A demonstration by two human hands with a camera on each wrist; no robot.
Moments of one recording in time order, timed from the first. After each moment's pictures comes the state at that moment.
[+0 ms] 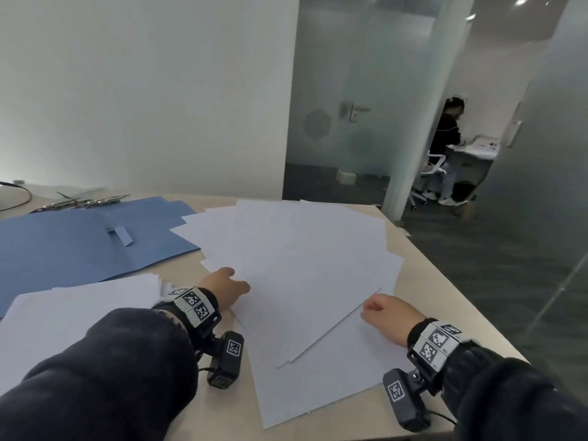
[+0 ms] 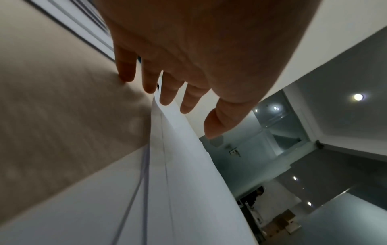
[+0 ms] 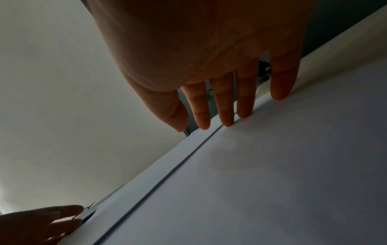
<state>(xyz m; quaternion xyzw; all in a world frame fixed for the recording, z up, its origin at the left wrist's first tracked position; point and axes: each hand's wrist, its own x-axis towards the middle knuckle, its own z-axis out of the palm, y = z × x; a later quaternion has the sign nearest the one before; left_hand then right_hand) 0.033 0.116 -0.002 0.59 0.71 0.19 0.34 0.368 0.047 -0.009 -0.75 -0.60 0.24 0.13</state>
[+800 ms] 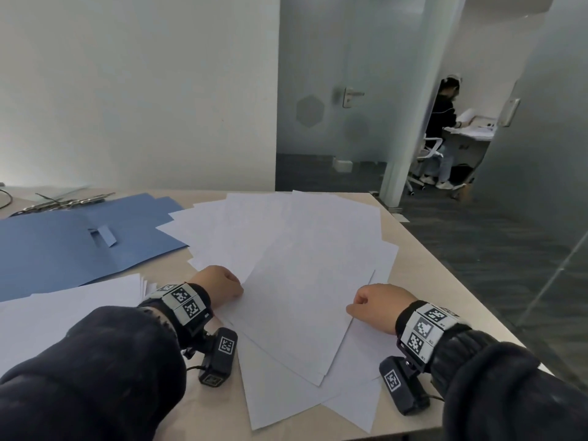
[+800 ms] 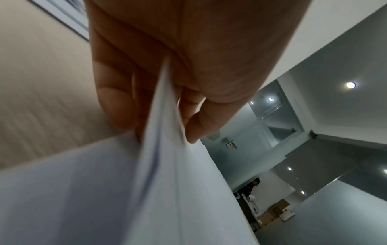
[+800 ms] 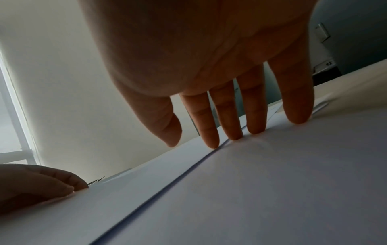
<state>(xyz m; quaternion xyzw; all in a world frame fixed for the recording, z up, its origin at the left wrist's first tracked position) 0.044 0.126 -0.004 0.62 0.71 0.14 0.31 0.359 0.061 0.000 -0.73 -0.66 0.13 -0.03</state>
